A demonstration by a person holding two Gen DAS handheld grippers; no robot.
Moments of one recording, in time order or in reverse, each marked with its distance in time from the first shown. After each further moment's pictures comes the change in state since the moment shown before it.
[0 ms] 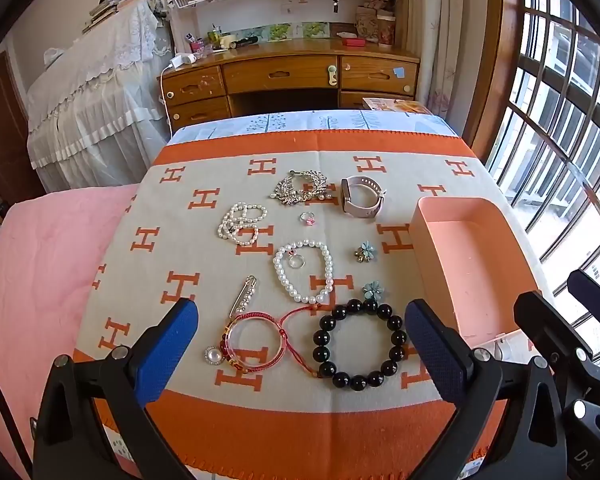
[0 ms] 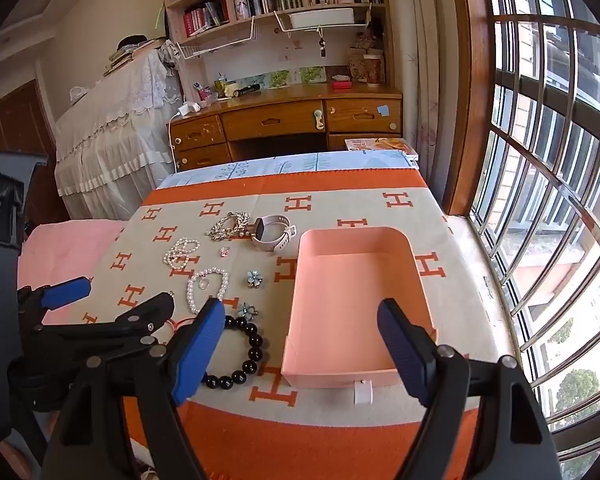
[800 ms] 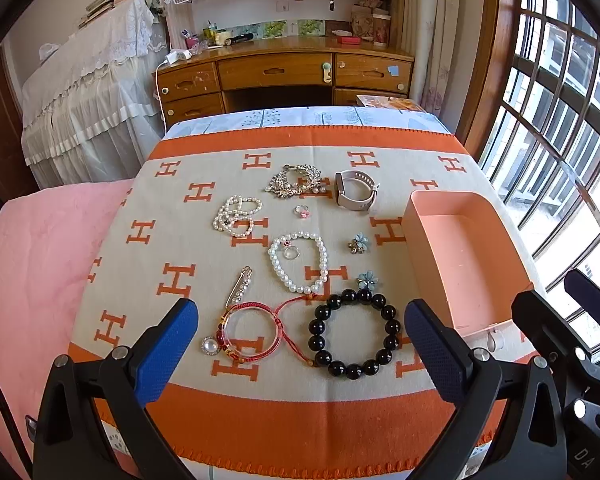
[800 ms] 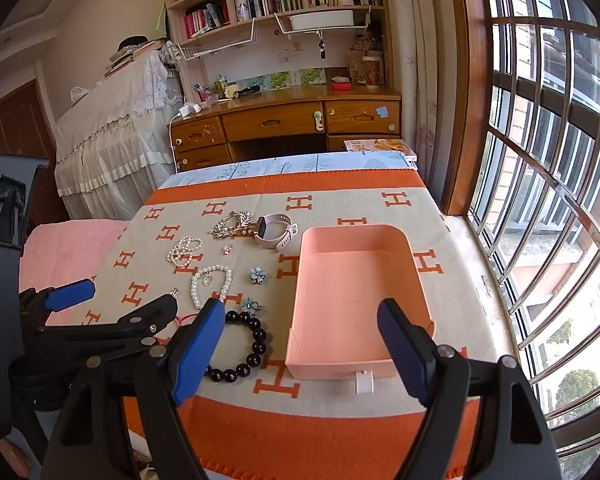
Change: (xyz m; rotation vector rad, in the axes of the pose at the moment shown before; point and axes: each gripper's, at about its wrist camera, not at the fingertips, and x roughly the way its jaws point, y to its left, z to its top) left arm -0.006 -0.001 -0.005 -0.001 0.009 -0.029; right arm -0.003 0.002 -0.003 0.001 0.003 -0.005
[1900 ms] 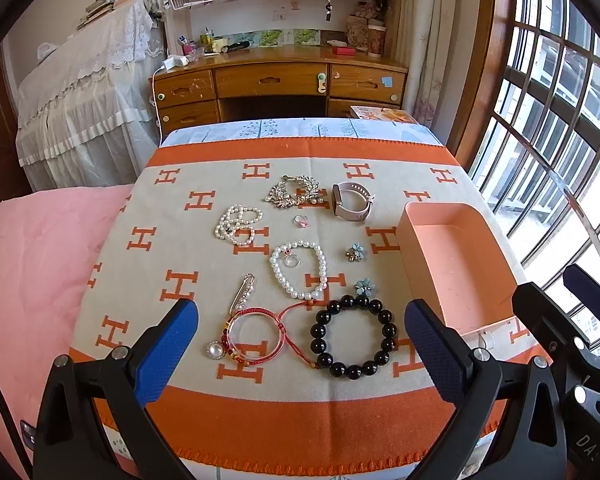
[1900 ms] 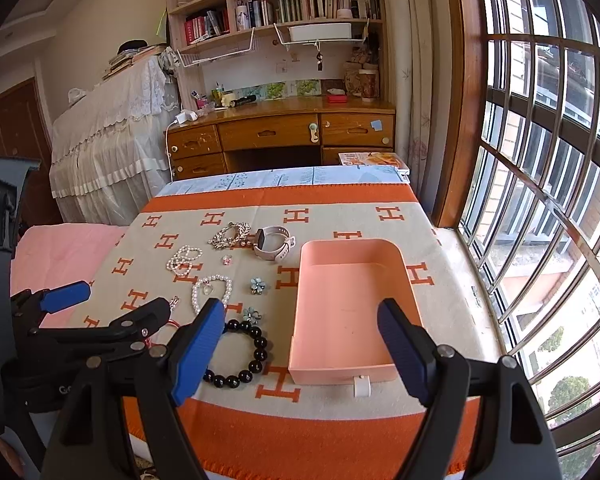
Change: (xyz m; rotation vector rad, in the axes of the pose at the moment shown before) left arm -0.012 0.015 0.003 -0.014 -0.031 -0.044; right arm -0.019 0.013 0.005 -0.022 -0.046 -0.038
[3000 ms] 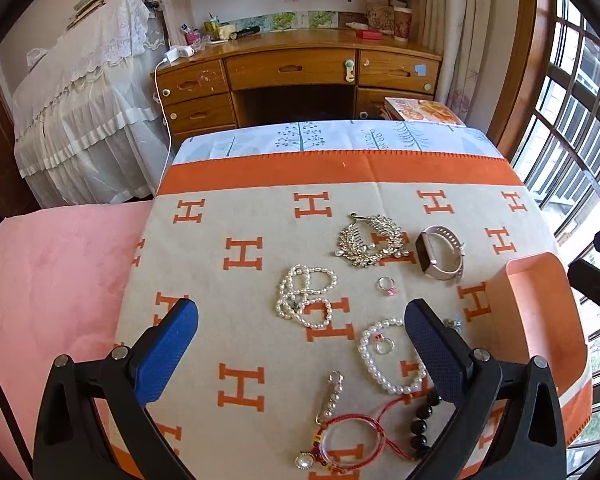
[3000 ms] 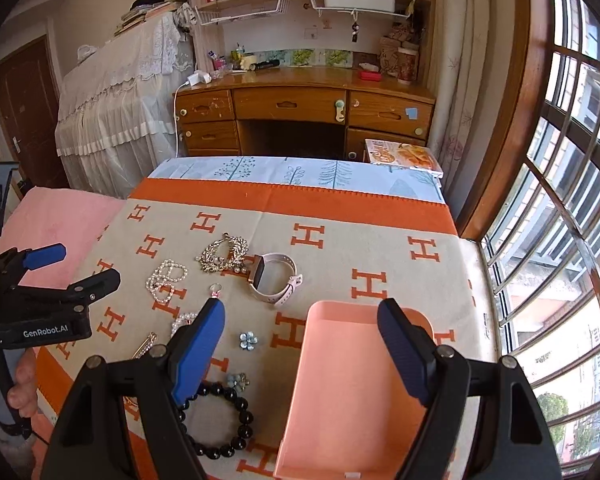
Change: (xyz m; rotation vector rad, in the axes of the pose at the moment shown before) left arm 0.099 0.079 0.099 0.046 0.087 0.058; right arm 0.119 0.008 0.097 -0.135 0.182 0.051
